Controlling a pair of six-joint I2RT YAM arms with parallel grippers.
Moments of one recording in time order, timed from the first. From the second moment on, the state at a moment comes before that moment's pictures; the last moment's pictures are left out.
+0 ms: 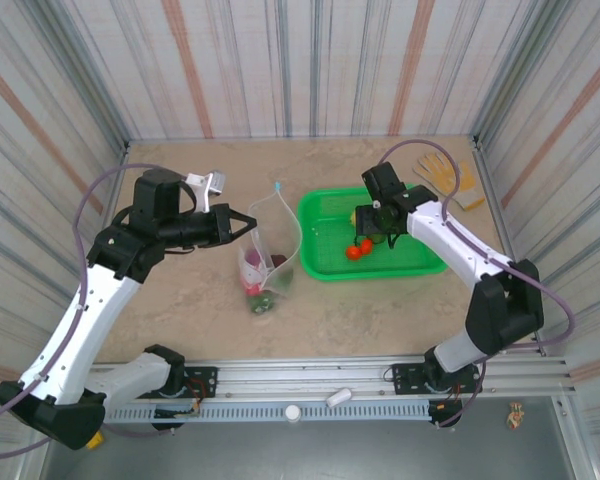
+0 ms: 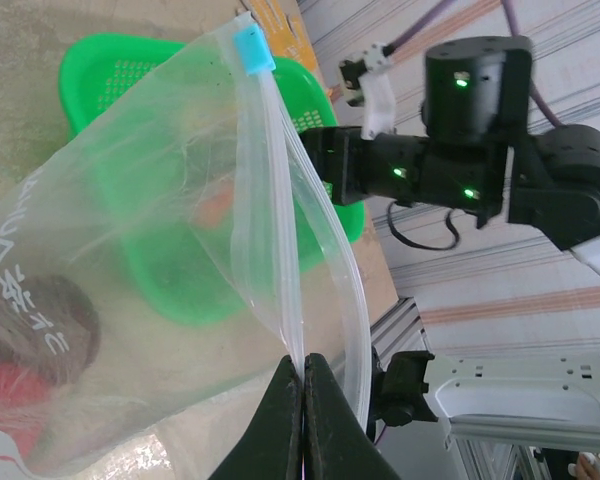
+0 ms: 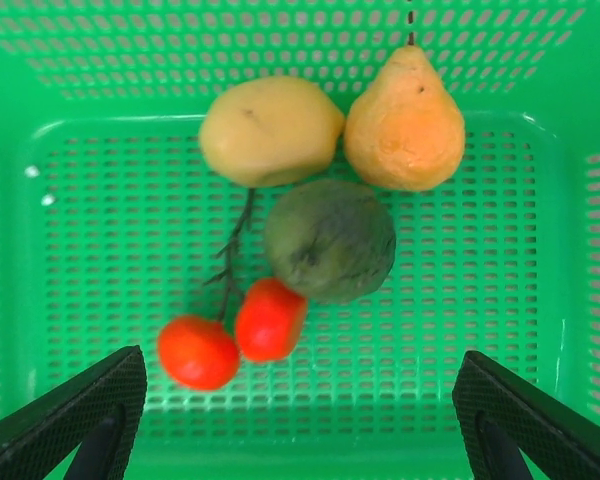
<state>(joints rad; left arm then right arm) -0.41 1.03 1.24 -0.79 0.61 -0.60 0.44 1.55 1.24 -0.82 0.21 0.37</state>
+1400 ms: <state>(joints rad) -0.41 1.04 1.18 -0.74 0.65 -0.60 0.37 1.70 1.25 -0.70 0.13 0.36</state>
